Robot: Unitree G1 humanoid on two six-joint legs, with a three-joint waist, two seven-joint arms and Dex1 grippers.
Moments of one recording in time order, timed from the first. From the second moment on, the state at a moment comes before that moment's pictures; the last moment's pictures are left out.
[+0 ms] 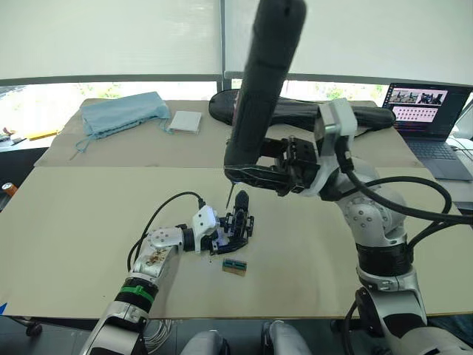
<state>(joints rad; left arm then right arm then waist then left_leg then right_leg) -0.41 0.33 -0.19 0.41 -0.18 -0.11 -1.08 -0.72 -0.35 0.01 -0.25 0.75 0.49 1.04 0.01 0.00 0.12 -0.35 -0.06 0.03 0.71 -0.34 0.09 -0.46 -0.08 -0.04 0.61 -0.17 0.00</state>
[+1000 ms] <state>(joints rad) -0.14 0.73 0.15 0.30 -0.43 -0.18 -1.39 -0.12 -0.67 -0.38 -0.52 0.81 0.40 1.00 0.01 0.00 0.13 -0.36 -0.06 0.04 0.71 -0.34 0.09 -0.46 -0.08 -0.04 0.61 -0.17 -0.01</state>
